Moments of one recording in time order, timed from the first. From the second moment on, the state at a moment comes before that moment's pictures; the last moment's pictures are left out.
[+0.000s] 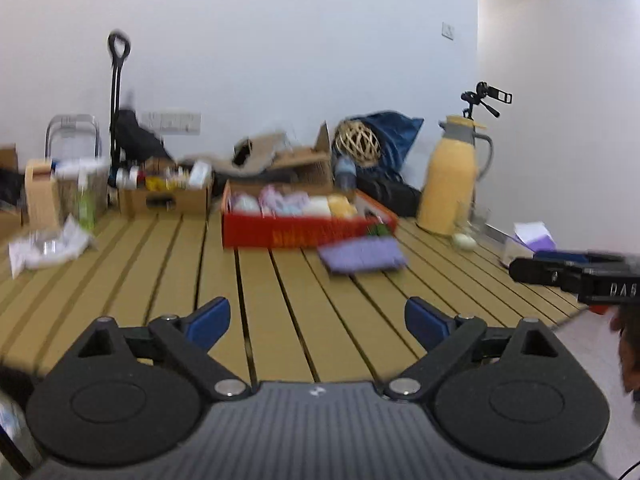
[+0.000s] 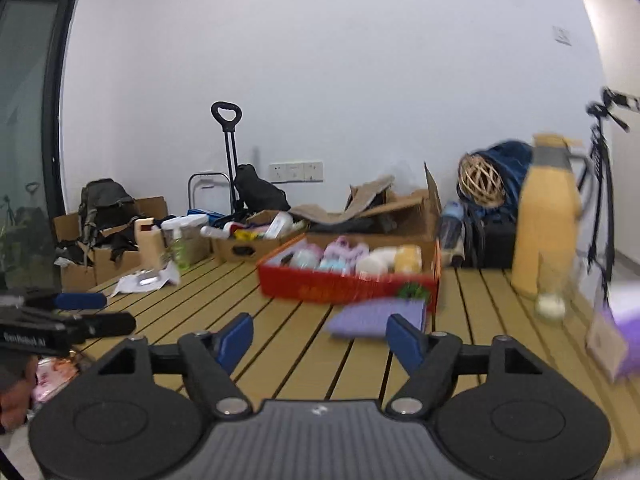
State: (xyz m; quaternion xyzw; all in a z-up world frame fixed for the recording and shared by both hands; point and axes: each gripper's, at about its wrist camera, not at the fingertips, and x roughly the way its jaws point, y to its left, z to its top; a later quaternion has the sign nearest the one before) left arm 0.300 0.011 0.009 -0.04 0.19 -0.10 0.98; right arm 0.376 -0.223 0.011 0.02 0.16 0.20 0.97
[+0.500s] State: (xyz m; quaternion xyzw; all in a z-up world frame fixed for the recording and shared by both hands) left arm 0.306 0.018 -0.004 -0.08 0.21 -0.10 0.97; right arm 0.315 -0.226 -0.030 0.05 0.17 0.16 0.97
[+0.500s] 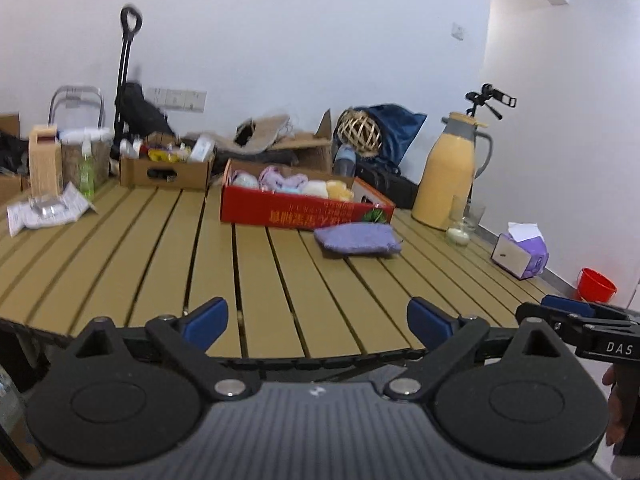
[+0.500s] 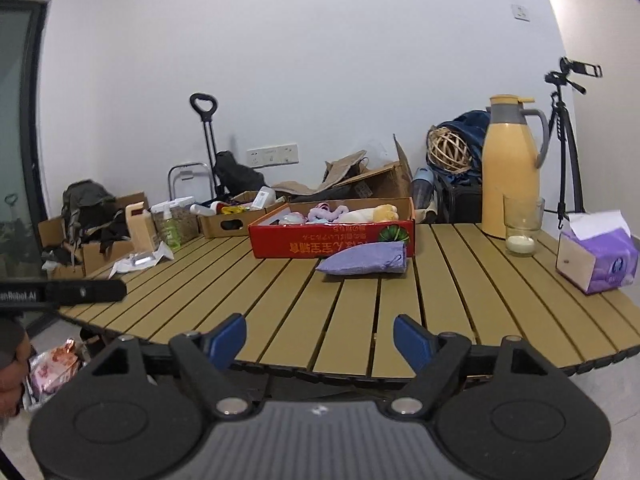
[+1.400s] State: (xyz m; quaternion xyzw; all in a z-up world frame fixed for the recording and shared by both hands) left arm 0.647 -0.032 -0.086 -0.23 0.35 -0.18 0.89; right arm 0.670 -0.249 -0.090 0.18 0.28 0.12 0.94
